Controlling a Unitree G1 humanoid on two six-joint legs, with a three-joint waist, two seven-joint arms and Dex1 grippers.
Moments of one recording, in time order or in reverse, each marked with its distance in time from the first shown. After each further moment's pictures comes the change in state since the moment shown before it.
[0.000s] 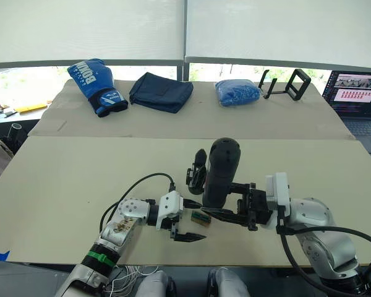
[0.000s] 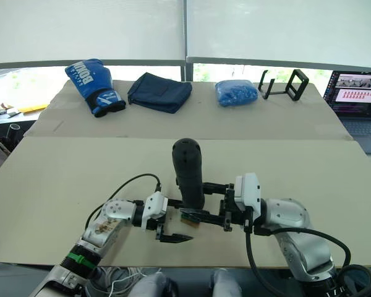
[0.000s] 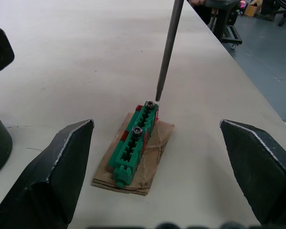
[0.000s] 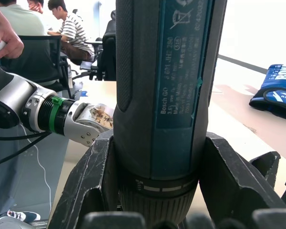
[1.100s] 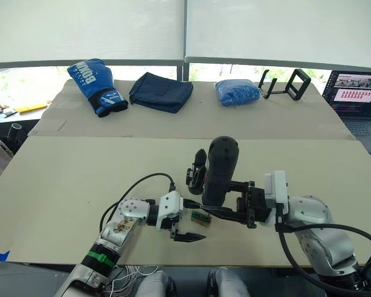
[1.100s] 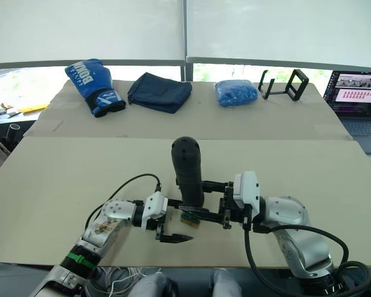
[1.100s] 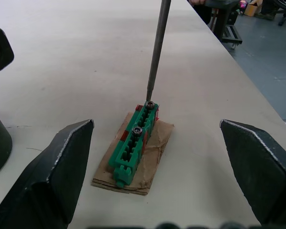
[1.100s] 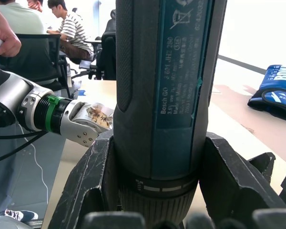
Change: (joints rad) left arm 0.000 0.002 0.000 -0.001 0.000 0.002 0.001; right arm -0.020 0.004 0.002 0.019 -0.009 -0.004 0.004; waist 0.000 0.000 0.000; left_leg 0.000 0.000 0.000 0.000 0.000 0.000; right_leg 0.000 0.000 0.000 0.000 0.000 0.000
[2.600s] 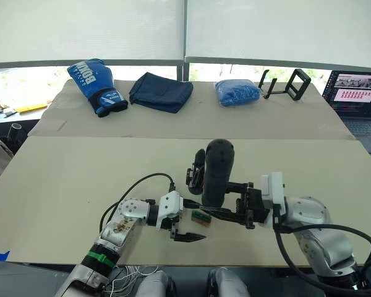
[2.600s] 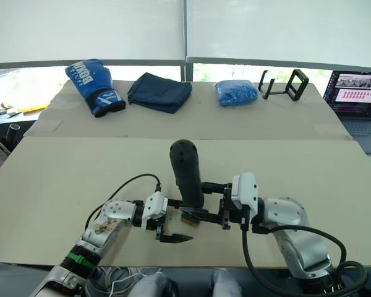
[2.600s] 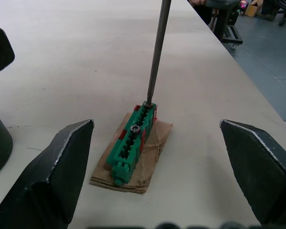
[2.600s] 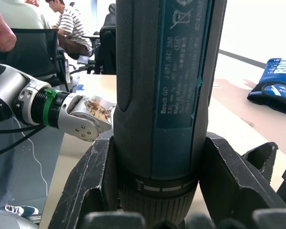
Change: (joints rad) left arm 0.002 0.000 -0.001 -0.001 0.000 0.001 0.003; right arm 0.005 0.007 0.006 0.009 -0.028 0.000 0.001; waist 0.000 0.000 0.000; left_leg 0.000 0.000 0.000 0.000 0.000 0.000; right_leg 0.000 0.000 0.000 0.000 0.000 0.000
